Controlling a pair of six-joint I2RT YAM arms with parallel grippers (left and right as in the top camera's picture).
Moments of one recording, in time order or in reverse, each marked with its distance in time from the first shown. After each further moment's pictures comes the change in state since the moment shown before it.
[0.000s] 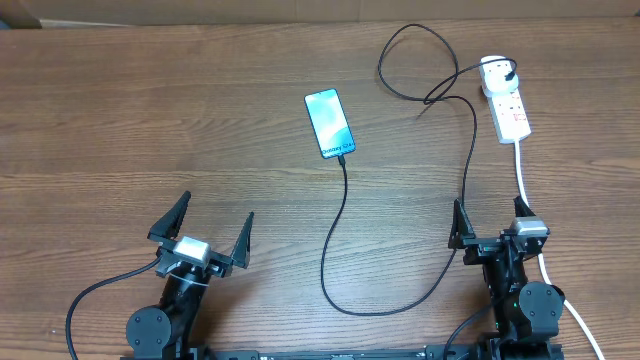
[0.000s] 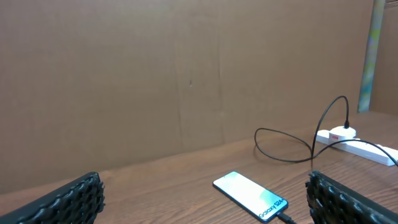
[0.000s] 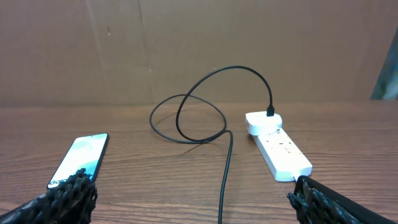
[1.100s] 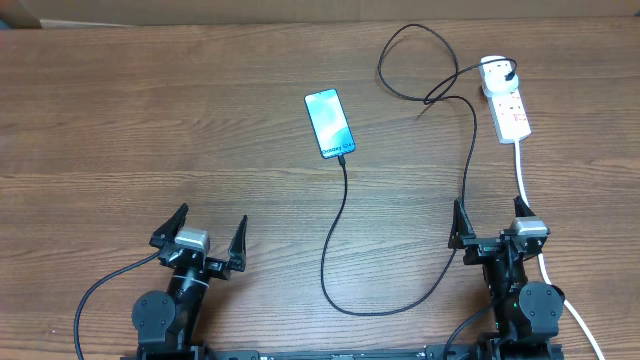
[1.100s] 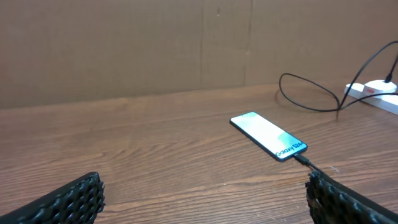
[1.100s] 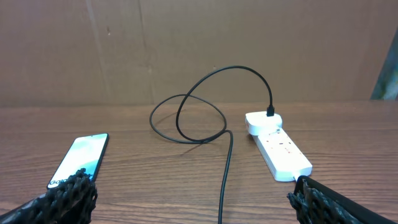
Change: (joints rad) left arm 0.033 -0.052 -0.002 -0.309 -0.085 0.000; right arm 0.000 0.000 0.000 0.000 0.000 -0.001
